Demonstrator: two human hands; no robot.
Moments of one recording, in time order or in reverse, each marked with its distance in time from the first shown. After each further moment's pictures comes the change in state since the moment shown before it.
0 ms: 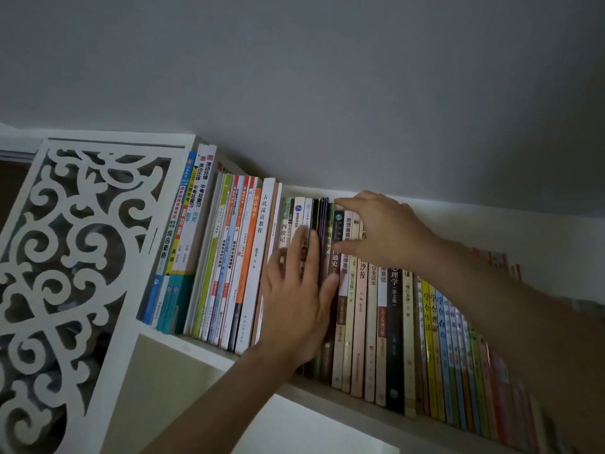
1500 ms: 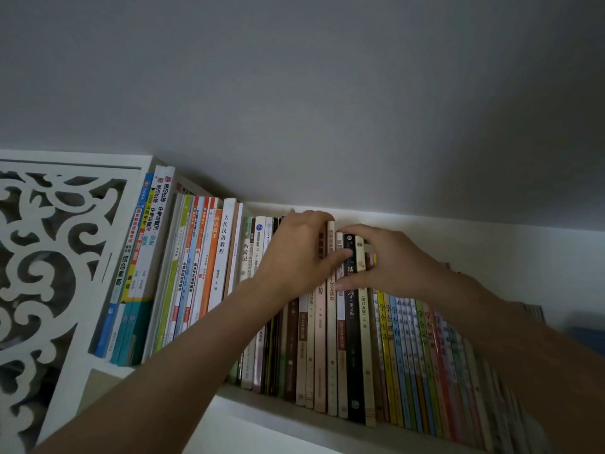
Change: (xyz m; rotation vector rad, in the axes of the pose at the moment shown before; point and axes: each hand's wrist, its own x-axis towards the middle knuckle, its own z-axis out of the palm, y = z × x) left_hand 0.088 0.050 -0.033 -0.150 -0.047 0.274; right_hand -0.038 0.055 -0.007 0.411 -0.029 0.056
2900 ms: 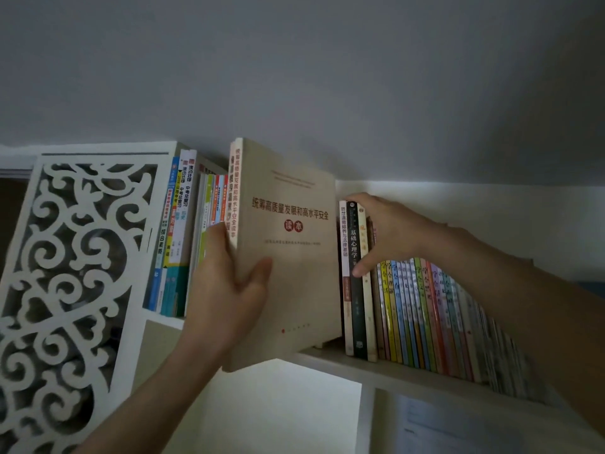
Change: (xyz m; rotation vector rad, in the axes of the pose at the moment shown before) left_hand -0.124 0.041 -0.080 -0.322 0.202 -0.489; right_hand -0.010 -0.008 -0.006 -0.136 -0.166 0.083
